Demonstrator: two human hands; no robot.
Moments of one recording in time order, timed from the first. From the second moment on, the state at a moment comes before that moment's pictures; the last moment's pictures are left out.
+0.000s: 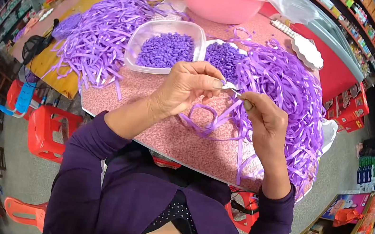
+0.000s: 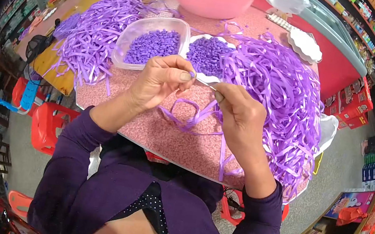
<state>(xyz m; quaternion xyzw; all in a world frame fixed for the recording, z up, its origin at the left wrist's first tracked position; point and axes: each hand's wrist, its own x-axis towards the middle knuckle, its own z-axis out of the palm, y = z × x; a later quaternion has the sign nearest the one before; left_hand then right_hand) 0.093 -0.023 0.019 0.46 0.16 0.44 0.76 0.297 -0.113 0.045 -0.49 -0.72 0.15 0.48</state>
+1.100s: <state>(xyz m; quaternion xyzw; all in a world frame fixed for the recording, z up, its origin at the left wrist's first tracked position) 0.099 -0.047 -0.008 0.62 0.18 0.51 0.57 0.266 -0.094 0.020 -0.42 -0.41 0.60 0.54</state>
